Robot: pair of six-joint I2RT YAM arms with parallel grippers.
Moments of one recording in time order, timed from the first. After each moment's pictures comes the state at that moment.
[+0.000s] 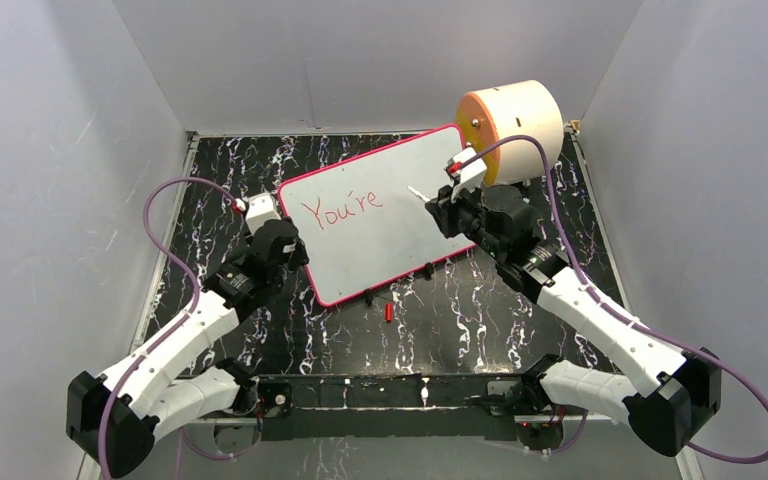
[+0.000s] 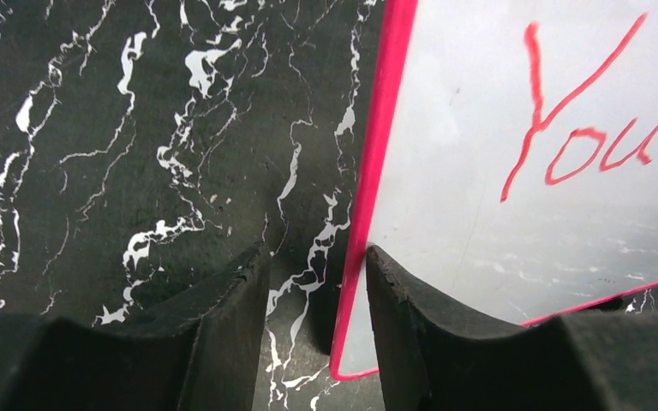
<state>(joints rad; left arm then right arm) -0.59 0.97 0.75 -0.47 -0.55 -0.64 0.68 1.06 0.94 -0.09 0.03 0.02</state>
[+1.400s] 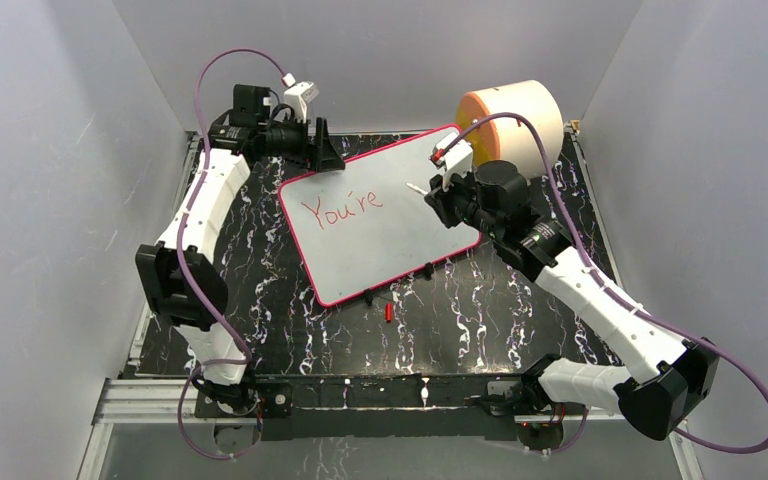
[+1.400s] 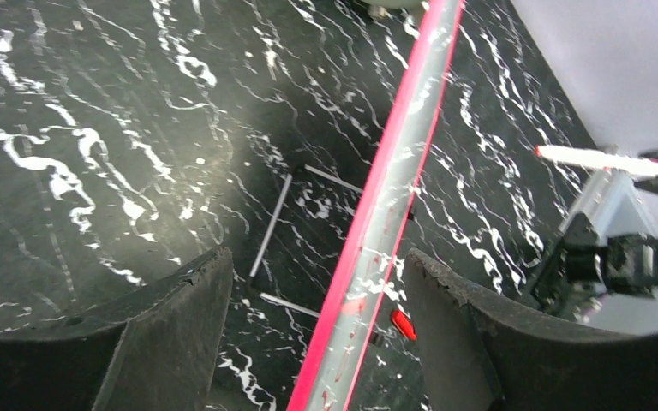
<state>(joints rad) -0.19 1.76 1.78 -0.72 0.68 -0.01 0.68 1.16 1.16 -0.34 -0.03 -0.11</state>
